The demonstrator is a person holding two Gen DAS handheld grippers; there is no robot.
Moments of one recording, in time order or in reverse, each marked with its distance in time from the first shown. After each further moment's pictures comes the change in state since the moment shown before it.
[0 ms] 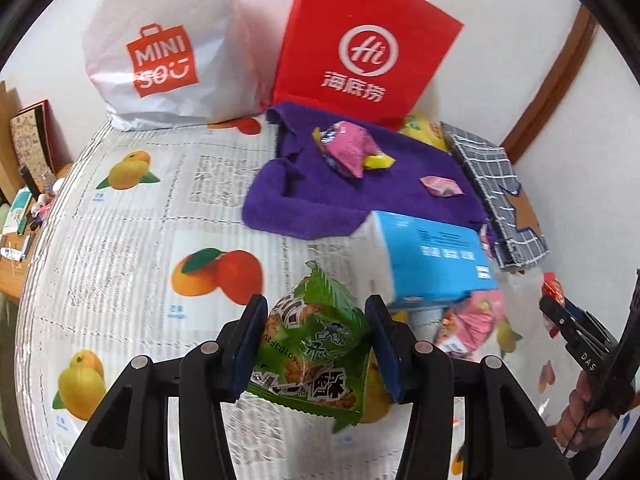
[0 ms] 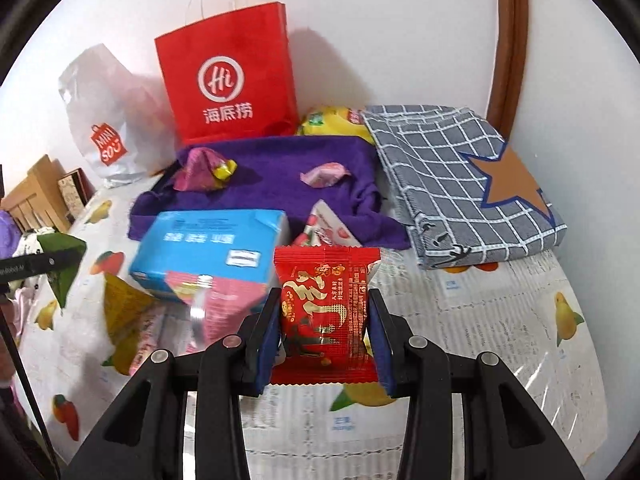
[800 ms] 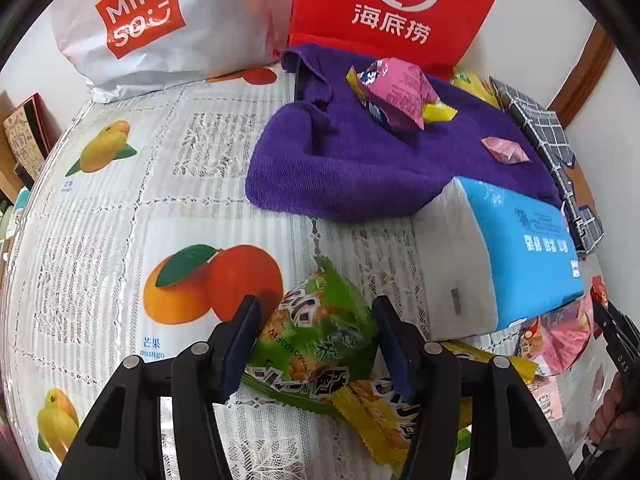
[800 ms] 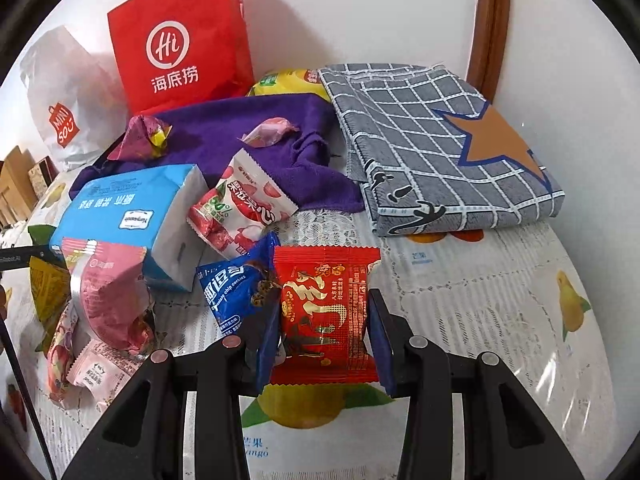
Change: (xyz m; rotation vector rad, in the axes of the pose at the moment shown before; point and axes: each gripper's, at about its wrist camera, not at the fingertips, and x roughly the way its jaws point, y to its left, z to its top) left arm 0.088 0.015 0.007 0.024 0.109 0.127; right arm 0.057 -0.052 -0.022 0.027 0.061 -0.083
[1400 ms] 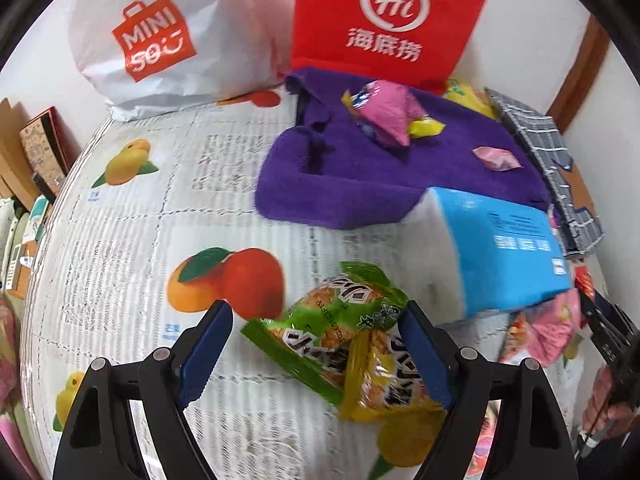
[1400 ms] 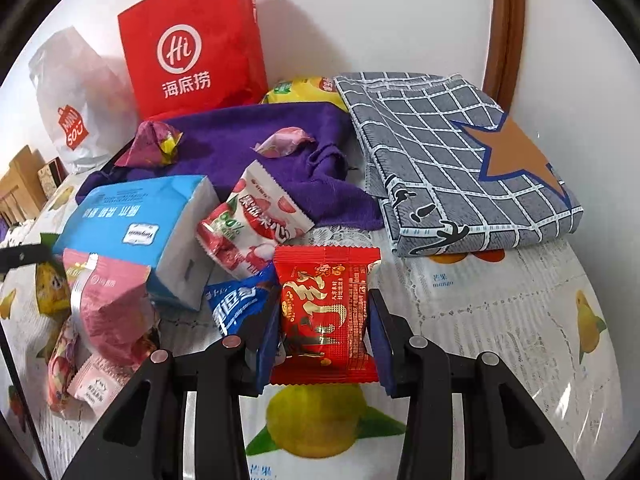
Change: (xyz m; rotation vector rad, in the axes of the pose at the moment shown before) left arm -0.026 -0.010 -0.006 0.006 -0.037 0.057; right arm 0.014 0.006 0.005 -0.030 -0.027 0.045
